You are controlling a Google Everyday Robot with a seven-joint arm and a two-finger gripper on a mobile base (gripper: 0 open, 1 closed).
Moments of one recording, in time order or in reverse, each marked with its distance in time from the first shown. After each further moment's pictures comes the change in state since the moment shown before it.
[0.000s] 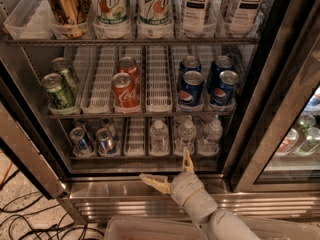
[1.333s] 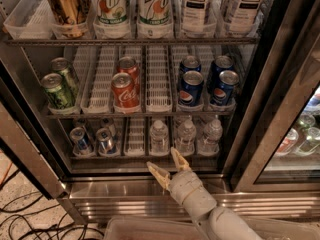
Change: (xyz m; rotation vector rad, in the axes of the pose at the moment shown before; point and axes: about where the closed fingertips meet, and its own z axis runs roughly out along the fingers) arm 0.000 -0.001 0.006 -0.008 -0.001 -0.007
